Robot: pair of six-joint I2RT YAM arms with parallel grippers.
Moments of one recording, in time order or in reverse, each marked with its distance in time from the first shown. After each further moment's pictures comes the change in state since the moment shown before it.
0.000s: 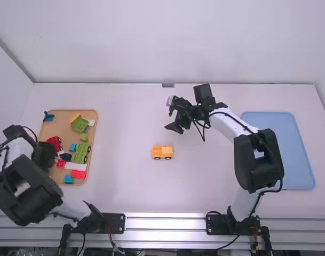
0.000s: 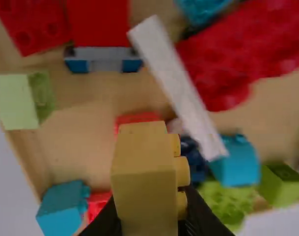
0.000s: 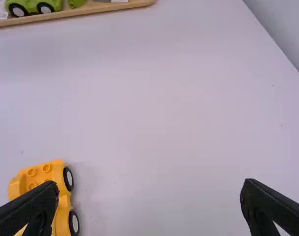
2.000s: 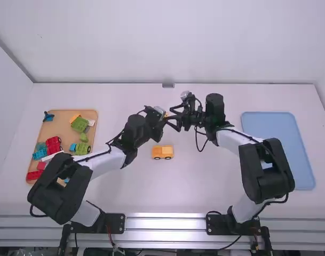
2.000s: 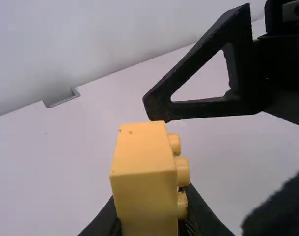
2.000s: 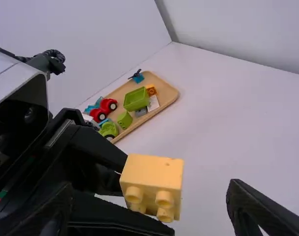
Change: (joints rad) left arm -1.277 0.018 -0.327 1.308 0.043 0.681; right arm -0.042 -0.117 -0.365 0.805 -0.273 0.921
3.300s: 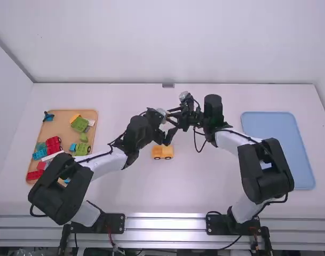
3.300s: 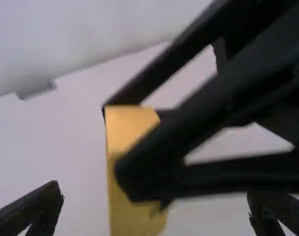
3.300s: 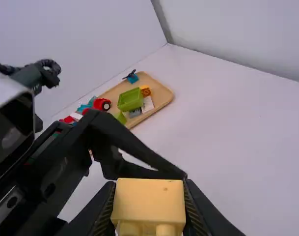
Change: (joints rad) left arm -0.016 0.000 0.000 -0.036 0.084 -0.057; right arm 0.003 0.000 -0.003 -0.010 0.024 -0.043
